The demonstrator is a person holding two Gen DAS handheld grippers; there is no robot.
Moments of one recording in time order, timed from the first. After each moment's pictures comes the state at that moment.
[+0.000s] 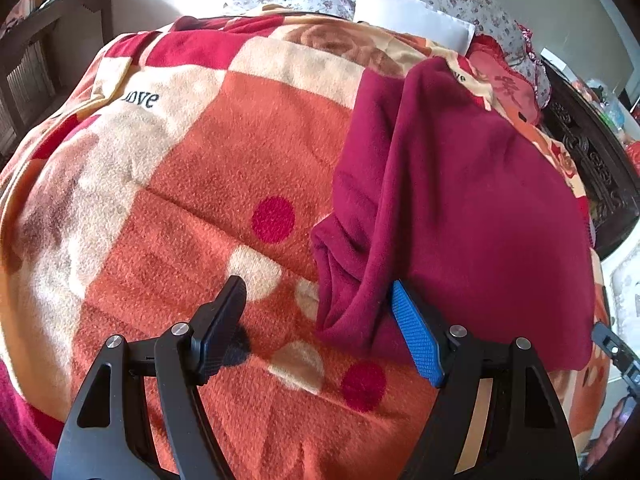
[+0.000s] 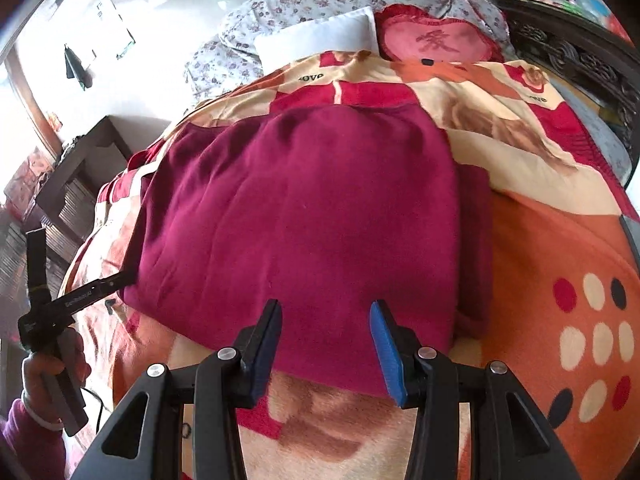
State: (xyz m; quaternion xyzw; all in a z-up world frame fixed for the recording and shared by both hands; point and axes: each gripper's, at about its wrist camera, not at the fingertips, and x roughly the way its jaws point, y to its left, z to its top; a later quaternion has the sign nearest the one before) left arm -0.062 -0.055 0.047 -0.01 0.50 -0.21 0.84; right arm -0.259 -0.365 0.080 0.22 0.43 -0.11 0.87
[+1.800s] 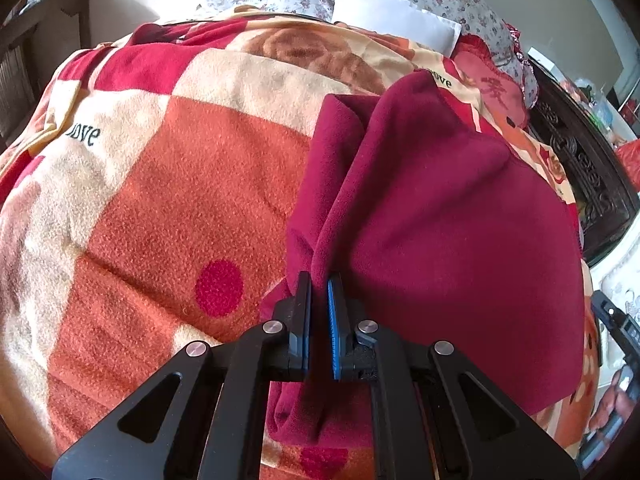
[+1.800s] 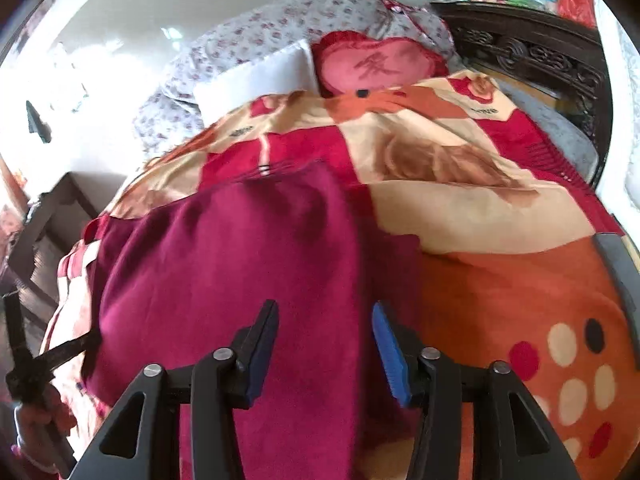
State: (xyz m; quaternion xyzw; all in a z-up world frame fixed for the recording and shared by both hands) left arm -0.022 -0.095 0.044 -0.01 0.50 -0.24 0.83; right arm -0.239 -0.446 0.081 0.25 0.38 -0.20 0.87
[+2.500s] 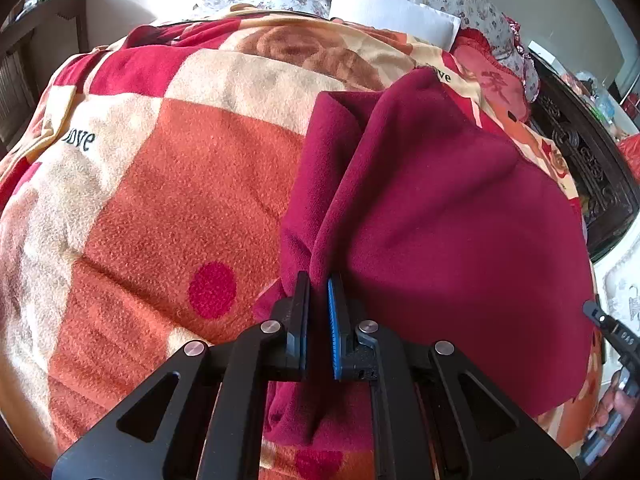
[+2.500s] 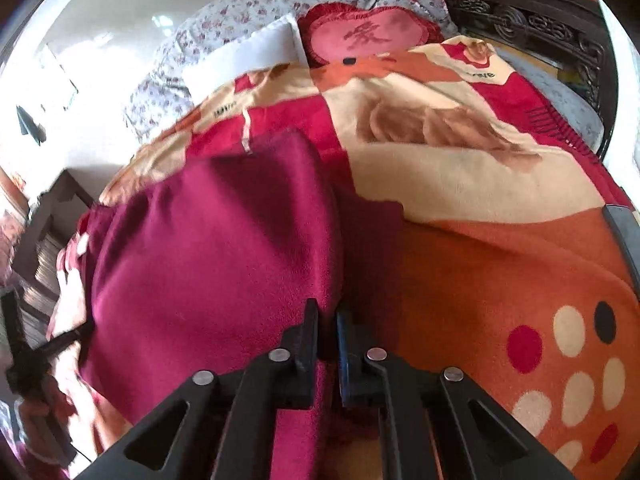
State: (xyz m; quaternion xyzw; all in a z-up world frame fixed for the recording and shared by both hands) left arm -0.022 -0.101 0.046 0.00 0.51 -0.24 0.83; right arm -0.250 -0.462 0.068 0.28 0.40 -0.18 0.85
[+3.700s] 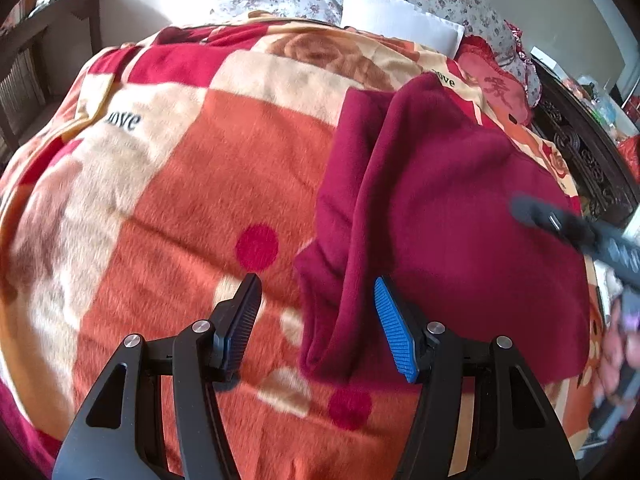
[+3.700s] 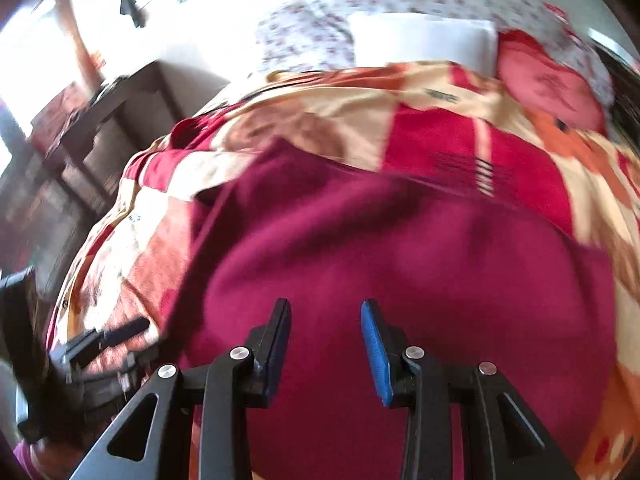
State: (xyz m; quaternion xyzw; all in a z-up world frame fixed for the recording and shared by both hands) left arm -0.053 -0.066 0.052 0.00 0.50 -0.23 0.84; right arm -0.078 -0.298 0.101 0.13 0.46 -0.01 0.88
